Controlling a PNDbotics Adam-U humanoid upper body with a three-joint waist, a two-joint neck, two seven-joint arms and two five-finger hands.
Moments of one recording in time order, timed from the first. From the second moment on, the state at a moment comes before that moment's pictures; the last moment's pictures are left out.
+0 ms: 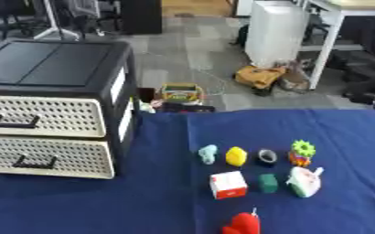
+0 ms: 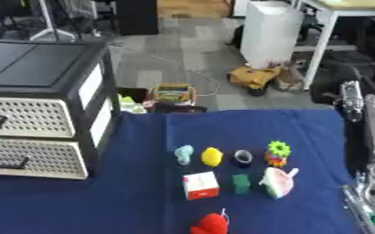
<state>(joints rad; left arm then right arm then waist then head) -0.12 1.20 0.30 -1.69 -0.35 -0.90 -0.14 -0.35 -0.53 -0.17 -1.98 0.01 0.04 -0.36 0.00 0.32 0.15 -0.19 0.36</state>
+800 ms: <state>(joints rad) -0.18 1.25 0.26 -1.70 -0.07 -0.80 -0.31 -0.35 -0.53 -0.17 -1.98 0.01 0.04 -0.36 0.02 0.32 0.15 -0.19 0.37</state>
